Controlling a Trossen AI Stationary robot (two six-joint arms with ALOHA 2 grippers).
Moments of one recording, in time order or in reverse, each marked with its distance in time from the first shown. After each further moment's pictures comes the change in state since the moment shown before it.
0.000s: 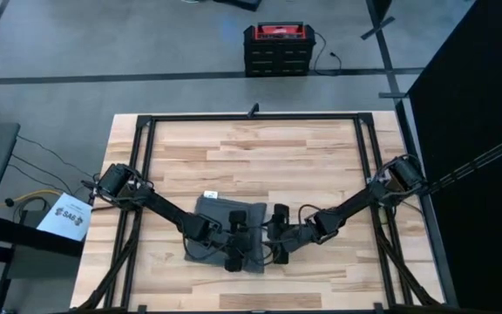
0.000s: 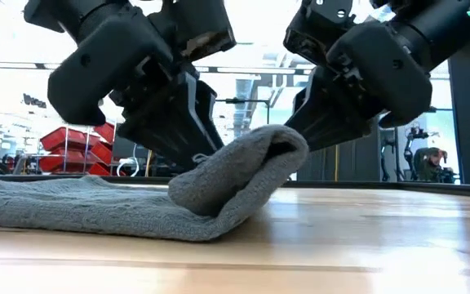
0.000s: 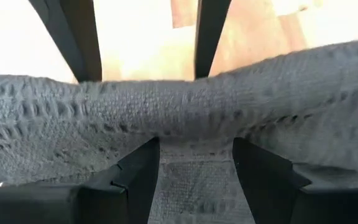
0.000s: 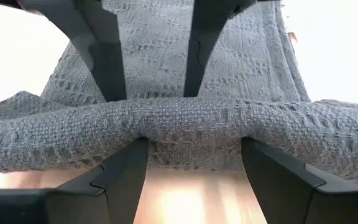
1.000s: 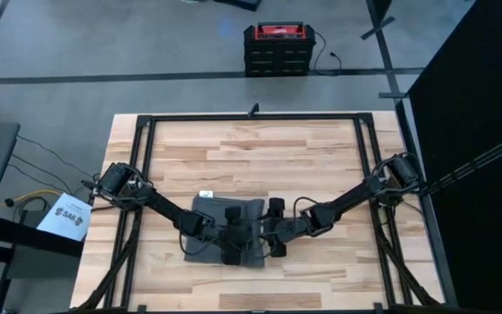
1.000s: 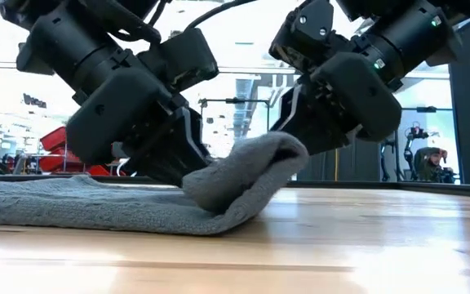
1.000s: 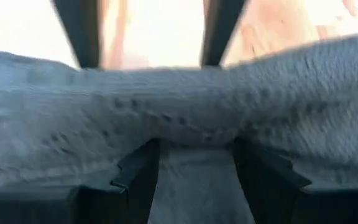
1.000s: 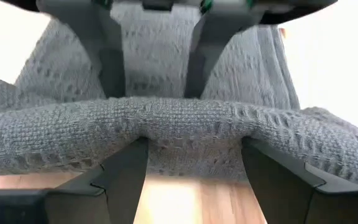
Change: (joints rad) left arm 0.031 -0.001 -0.185 0.334 -0.027 -0.021; right arm -0.060 0.002 0.023 -0.059 -0.044 -0.118
